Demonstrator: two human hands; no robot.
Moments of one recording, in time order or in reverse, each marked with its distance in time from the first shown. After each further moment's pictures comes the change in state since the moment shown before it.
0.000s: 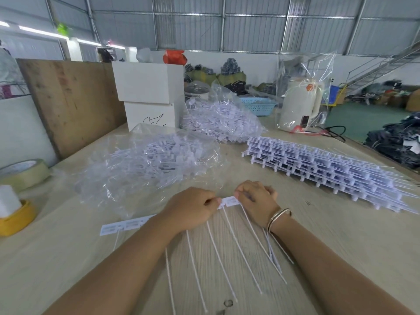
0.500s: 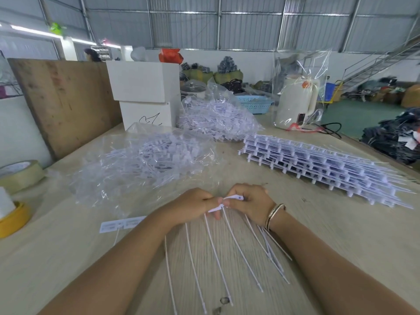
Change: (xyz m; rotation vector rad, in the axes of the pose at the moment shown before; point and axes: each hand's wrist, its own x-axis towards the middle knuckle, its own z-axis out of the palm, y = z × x) left_hand 0.005 0.009 -0.004 -0.412 -0.235 -0.061; right_hand -0.003 -0.003 -0.005 0.316 -0.125 -0.129
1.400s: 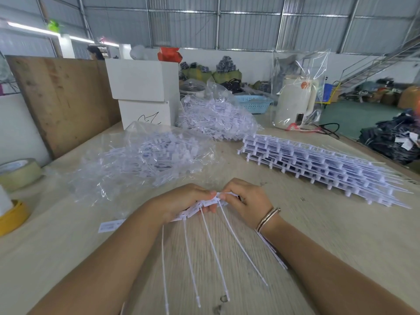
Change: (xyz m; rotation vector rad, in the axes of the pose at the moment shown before) left_hand 0.000 -0.003 -0.009 -0.408 -0.077 -0.048; right_hand -0.002 -0.010 0.008 -0.199 0.225 -0.337
